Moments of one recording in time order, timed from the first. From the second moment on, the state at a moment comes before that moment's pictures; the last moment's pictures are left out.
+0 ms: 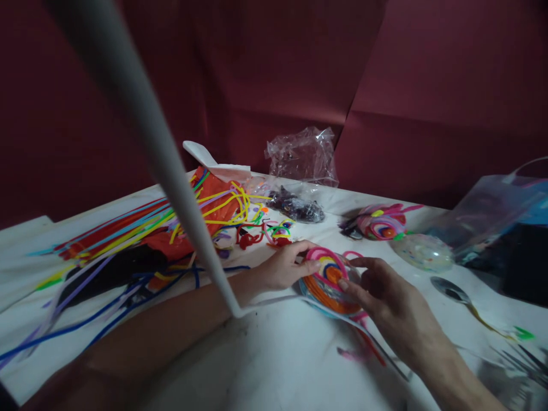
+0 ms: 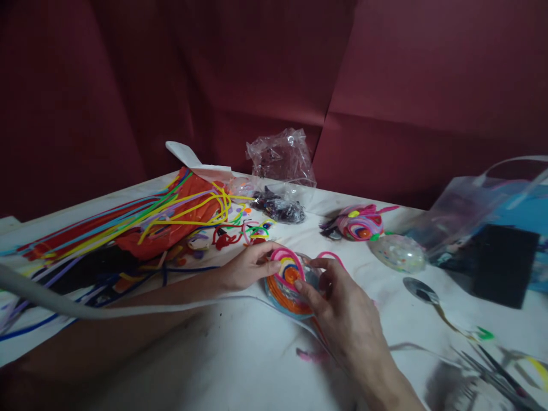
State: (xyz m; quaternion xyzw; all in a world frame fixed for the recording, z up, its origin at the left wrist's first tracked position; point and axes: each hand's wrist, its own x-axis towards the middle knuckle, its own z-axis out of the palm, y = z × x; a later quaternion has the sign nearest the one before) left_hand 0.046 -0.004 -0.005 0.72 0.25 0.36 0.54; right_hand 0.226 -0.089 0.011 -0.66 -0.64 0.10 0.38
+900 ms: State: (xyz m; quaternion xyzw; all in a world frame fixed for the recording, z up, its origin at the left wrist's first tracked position) left_hand 0.044 -0.010 -0.019 0.81 0.19 0.34 0.43; right_hand 0.226 -0.093 0.004 -0.60 -0.57 0.35 0.45
